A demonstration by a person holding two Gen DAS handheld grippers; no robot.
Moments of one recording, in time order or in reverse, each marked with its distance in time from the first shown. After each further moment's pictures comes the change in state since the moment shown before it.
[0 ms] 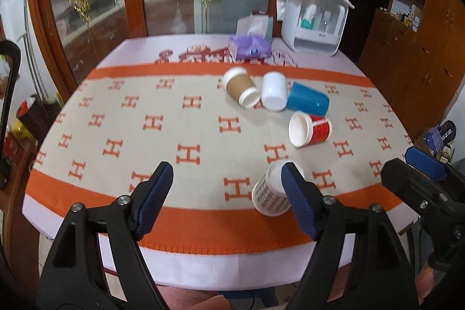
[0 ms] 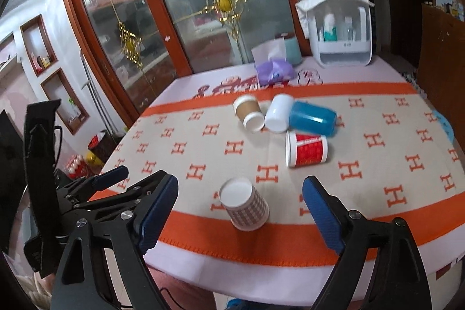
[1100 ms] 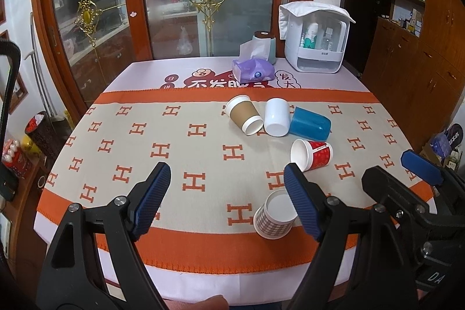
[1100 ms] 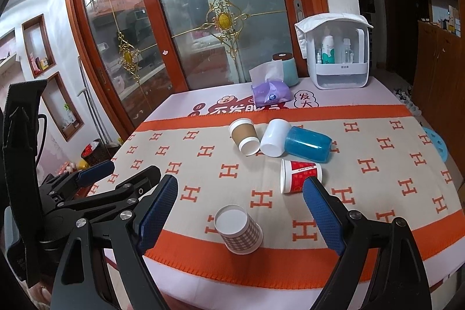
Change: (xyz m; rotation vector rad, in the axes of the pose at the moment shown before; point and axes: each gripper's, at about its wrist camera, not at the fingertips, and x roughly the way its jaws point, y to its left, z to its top) left arm -0.015 -0.012 0.032 0.020 -0.067 0.039; right arm -0.003 0.012 0.032 -0.029 -0.061 -0.031
